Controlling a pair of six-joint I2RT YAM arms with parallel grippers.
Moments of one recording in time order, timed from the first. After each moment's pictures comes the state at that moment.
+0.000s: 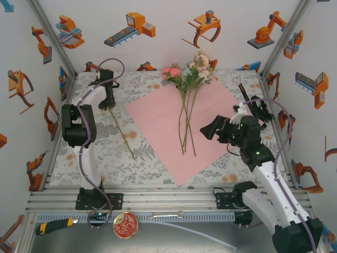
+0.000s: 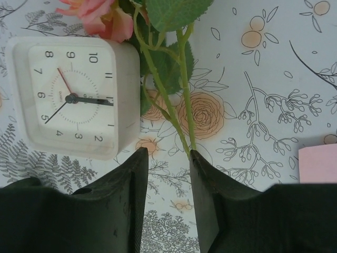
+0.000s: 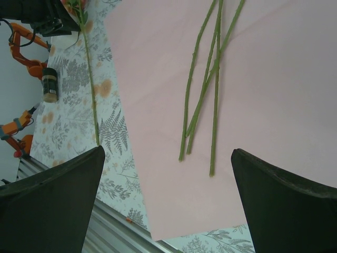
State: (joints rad) left arm -0.12 2.14 1.67 -0.62 -0.38 -0.22; right arm 0.25 0.76 0.63 -0.30 -0.35 0.53
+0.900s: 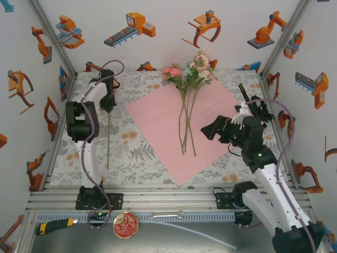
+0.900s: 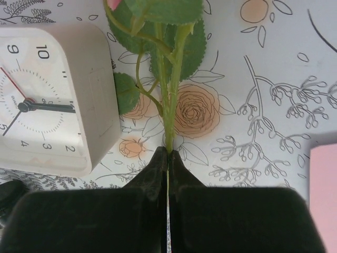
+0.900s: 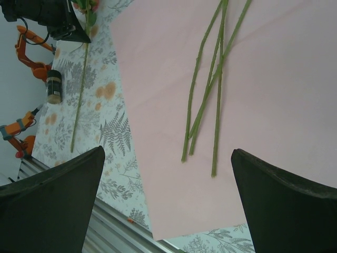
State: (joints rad) left arm -0.11 2.25 1.83 -0.81 -0.28 -0.22; right arm 0.25 0.73 0.65 -0.33 -0.35 0.52
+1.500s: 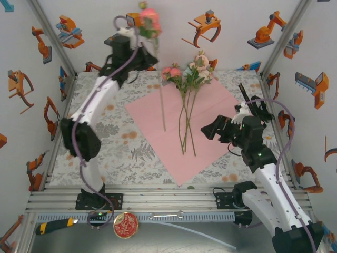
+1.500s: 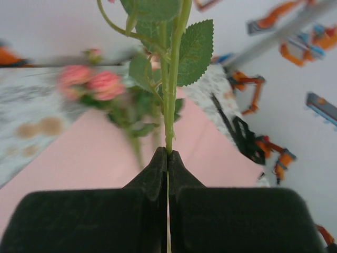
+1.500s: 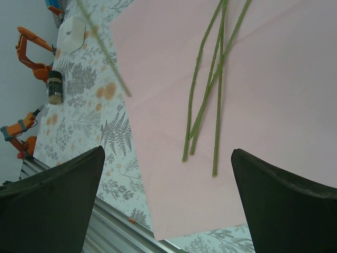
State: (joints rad) left arm -0.47 2.01 2.05 -0.28 0.26 -0.53; right arm 0.25 0.73 0.65 -0.33 -0.35 0.53
